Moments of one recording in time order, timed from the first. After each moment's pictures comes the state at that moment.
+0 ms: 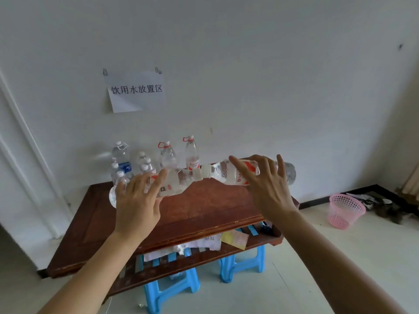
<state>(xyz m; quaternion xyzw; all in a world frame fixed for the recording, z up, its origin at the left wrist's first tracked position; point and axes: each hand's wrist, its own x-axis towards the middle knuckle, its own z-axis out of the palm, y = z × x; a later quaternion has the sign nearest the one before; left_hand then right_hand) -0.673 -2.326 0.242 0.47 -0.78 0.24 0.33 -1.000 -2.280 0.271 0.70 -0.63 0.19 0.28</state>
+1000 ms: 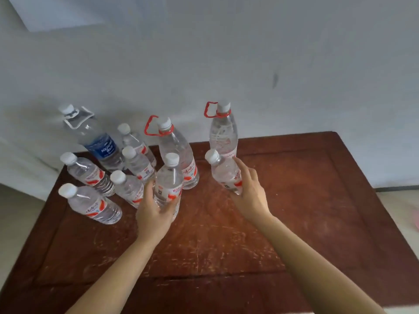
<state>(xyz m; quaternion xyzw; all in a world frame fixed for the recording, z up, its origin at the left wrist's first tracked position) -0.733 -2.753 0.049 0.68 -0.55 -0.25 0.42 -0.979 -2.797 0.047 0.66 -0.63 0.31 -0.26</state>
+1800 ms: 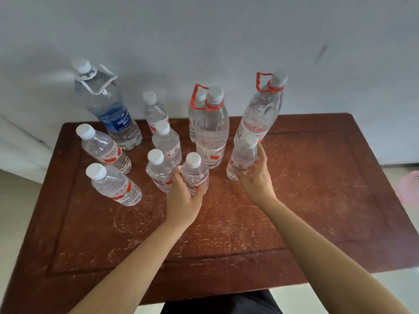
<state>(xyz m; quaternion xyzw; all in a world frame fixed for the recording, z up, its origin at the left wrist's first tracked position) -0.680 -2.762 0.000 0.64 -0.59 -0.31 0.39 -0.893 -2.801 0.001 0.58 -0.68 0.33 -0.31</state>
